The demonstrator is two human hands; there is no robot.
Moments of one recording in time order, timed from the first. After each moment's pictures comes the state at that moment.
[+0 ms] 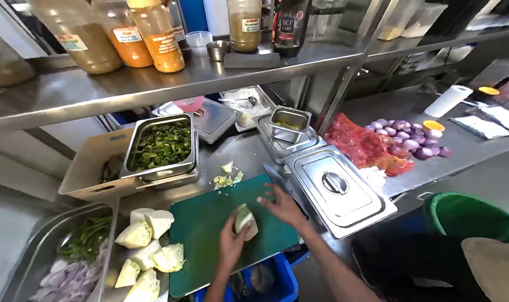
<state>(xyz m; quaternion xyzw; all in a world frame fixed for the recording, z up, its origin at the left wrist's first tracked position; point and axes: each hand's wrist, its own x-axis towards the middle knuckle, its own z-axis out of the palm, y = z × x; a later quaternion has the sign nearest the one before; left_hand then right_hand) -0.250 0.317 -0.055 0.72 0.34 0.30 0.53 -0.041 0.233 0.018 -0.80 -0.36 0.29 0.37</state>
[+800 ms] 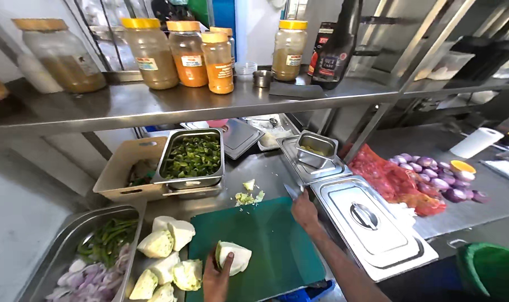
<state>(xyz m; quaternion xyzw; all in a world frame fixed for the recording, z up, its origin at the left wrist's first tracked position) -0.348 0.346 -0.076 0.58 0.52 0.35 0.52 -0.007 0.317 -0.013 -0.94 -0.30 0.12 0.08</state>
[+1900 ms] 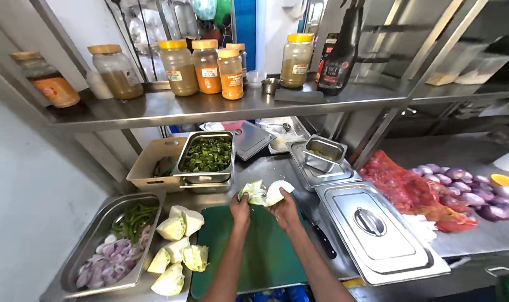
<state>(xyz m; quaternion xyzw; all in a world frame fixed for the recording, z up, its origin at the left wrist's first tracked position) -0.190 0.436 -0.011 0.46 0.48 0.46 0.60 -0.070 0.339 0.005 -0.42 -0.11 0.46 0.77</state>
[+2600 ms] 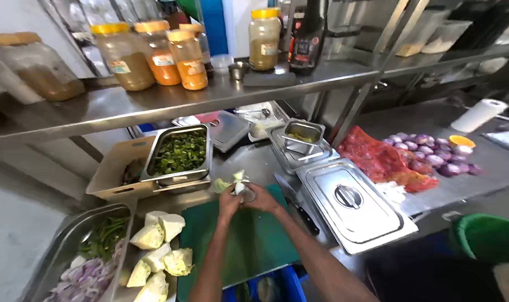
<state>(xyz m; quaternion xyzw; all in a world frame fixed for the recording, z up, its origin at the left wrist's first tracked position) -0.184 0.440 -0.020 0.71 0.43 0.21 0.51 -0.039 0.350 -0.029 -0.68 -0.53 0.32 0.40</state>
